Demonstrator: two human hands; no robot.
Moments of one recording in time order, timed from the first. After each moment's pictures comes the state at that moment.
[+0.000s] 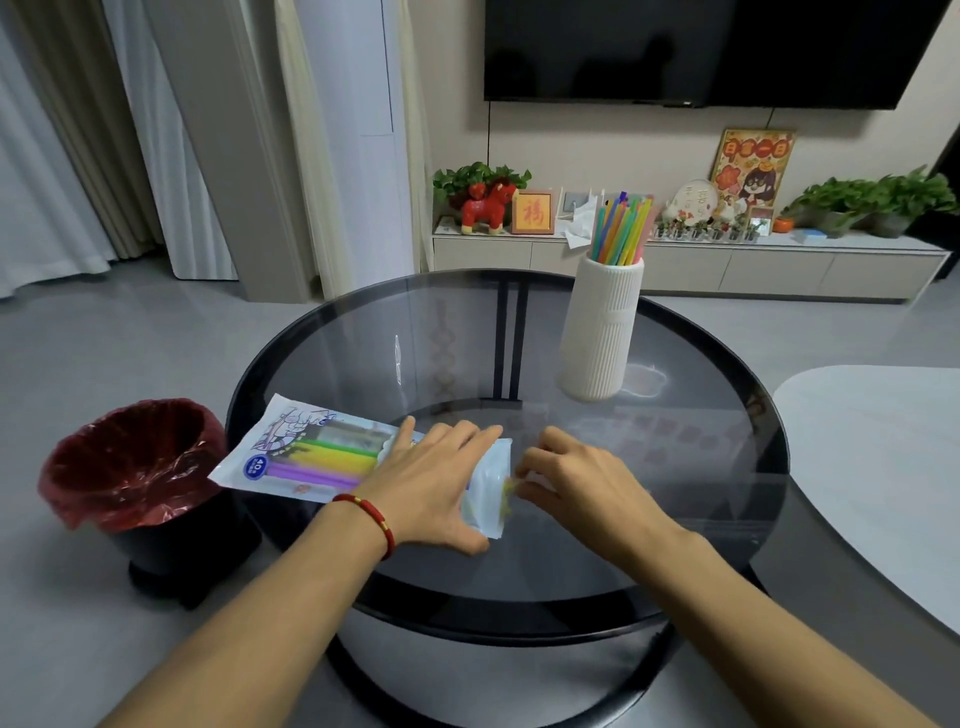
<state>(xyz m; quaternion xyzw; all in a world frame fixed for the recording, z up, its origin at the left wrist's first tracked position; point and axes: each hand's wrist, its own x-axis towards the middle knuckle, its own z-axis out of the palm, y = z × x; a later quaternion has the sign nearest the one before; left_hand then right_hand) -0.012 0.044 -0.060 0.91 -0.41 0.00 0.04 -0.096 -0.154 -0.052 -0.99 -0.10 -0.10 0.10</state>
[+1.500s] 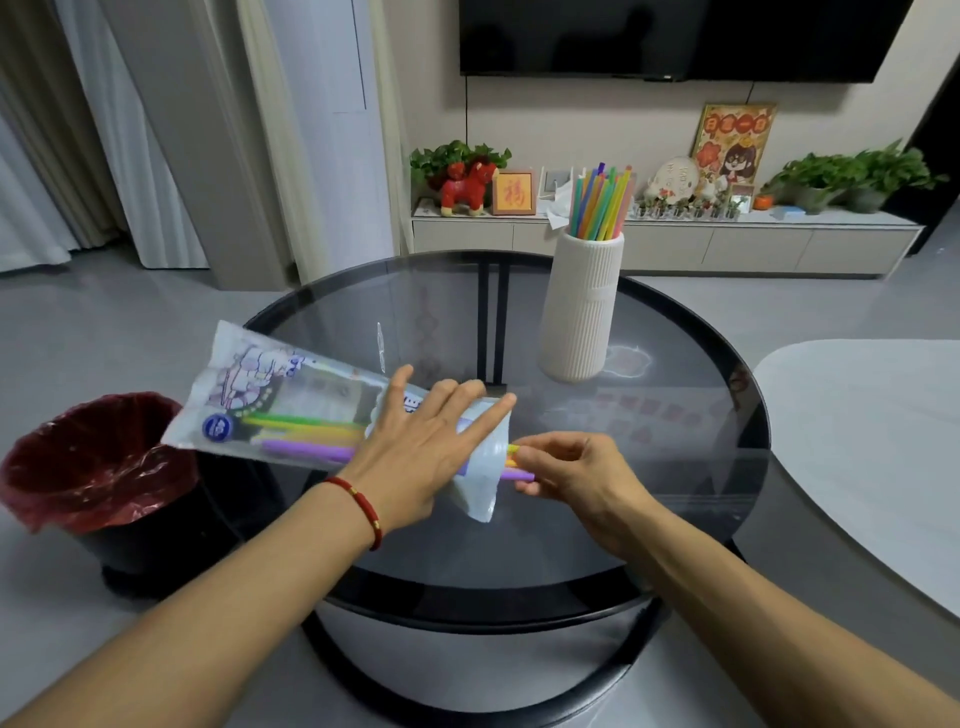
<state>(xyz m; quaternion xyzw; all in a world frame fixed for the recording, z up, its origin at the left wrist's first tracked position) -0.015 0.031 -0.052 0.88 -0.43 0.15 -0.13 -0.083 -0.169 -0.089 -0.66 0.13 -0.02 0.74</state>
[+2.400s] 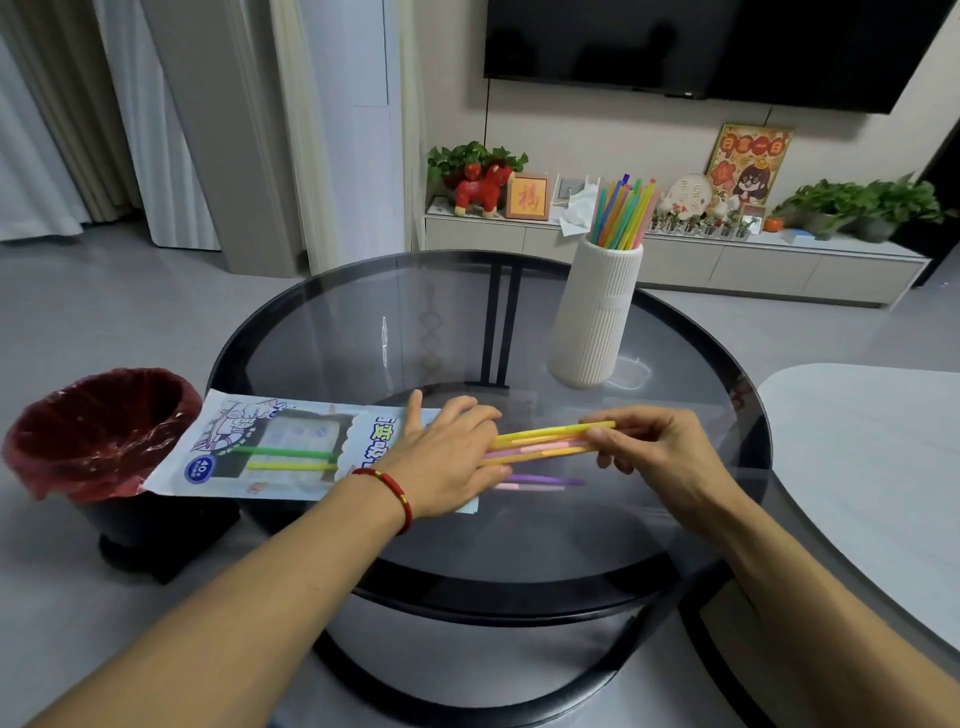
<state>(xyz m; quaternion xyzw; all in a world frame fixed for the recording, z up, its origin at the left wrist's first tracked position) -0.016 0.018 -0.060 0.92 -0.39 -0.03 0.08 -0.102 -0.236 -0.059 -0.78 0.04 -0.11 0.61</state>
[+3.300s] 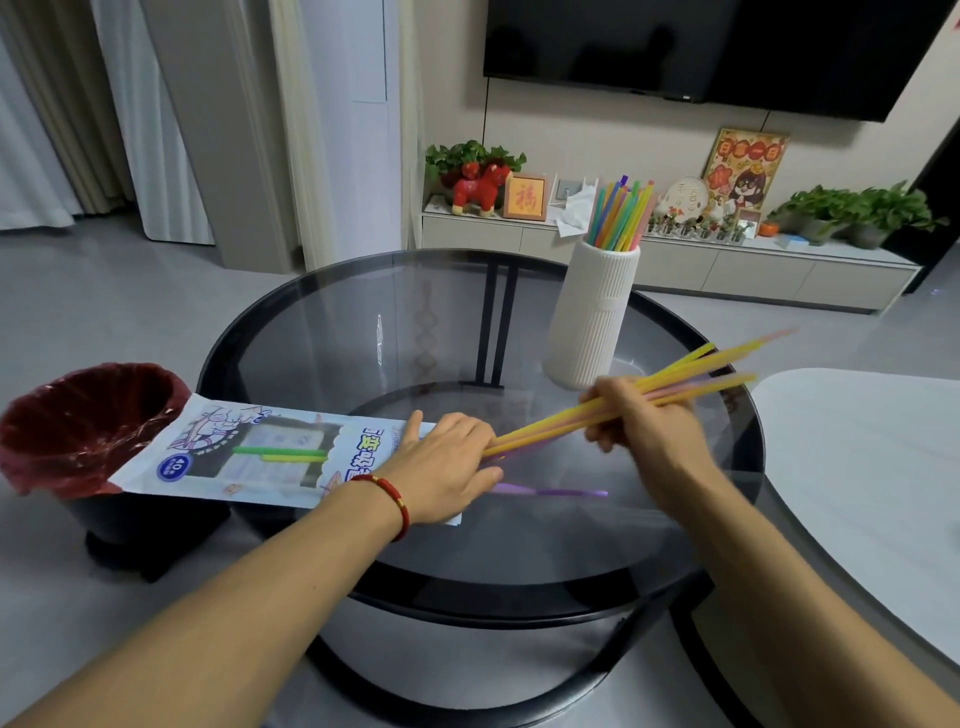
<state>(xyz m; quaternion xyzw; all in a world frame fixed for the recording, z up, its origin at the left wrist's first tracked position) -0.017 0.014 -0.074 0.91 -0.38 -0.04 0.15 -0.088 -0.202 -0.029 -0.72 0.15 -0.21 0.64</state>
